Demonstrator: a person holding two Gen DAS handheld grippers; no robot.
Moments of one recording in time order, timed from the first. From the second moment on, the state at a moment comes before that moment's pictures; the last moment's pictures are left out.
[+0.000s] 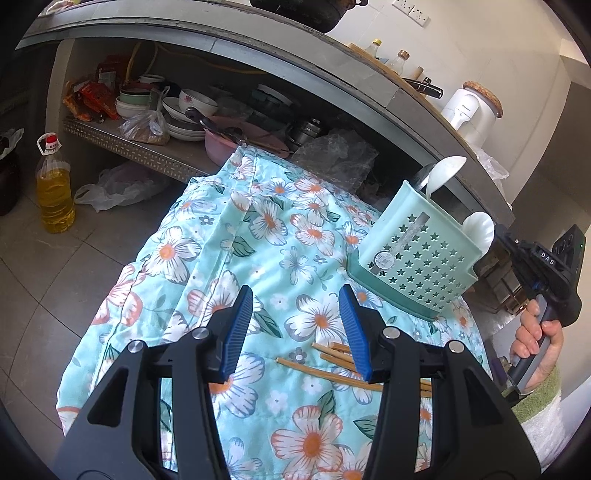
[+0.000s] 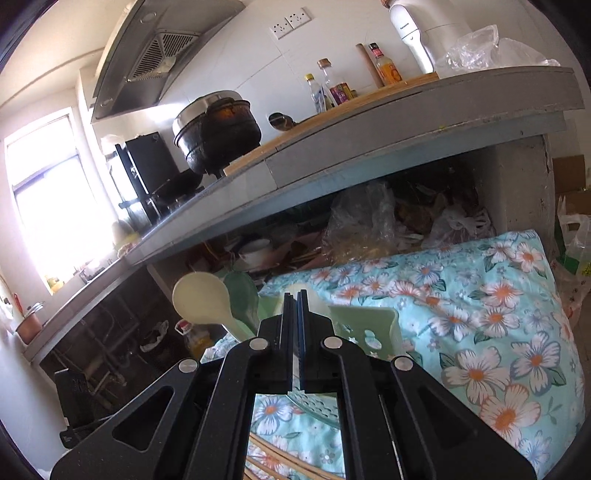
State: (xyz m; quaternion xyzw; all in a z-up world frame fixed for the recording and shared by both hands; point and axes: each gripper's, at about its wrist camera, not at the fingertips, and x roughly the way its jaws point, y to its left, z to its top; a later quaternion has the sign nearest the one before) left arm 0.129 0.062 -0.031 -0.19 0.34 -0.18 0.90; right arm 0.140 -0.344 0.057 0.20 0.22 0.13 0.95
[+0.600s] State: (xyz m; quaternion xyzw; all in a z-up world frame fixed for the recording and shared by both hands) left arm 0.118 0.050 -0.029 -0.18 0.35 -0.19 0.90; right arm 0.064 -0.352 0.052 0.19 0.24 0.09 0.95
